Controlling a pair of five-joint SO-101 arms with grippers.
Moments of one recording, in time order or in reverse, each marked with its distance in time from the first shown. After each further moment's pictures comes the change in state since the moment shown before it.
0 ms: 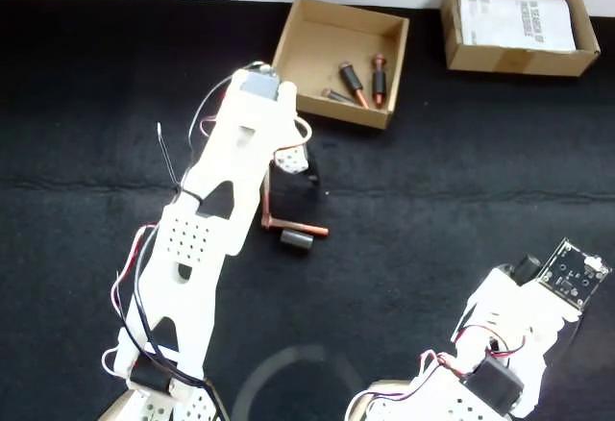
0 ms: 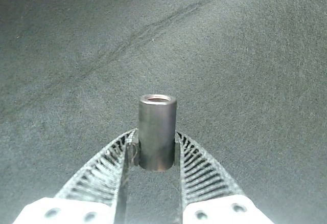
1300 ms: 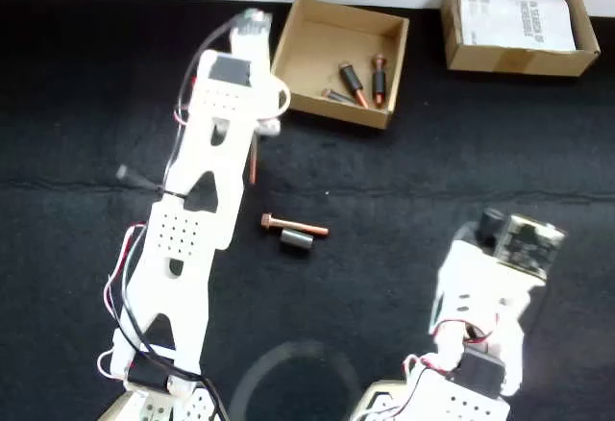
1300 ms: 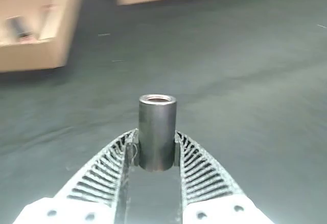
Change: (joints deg) left arm -4.5 1.0 -22.9 -2.5 -16.7; right arm -21.6 0.0 3.9 -13.7 0.0
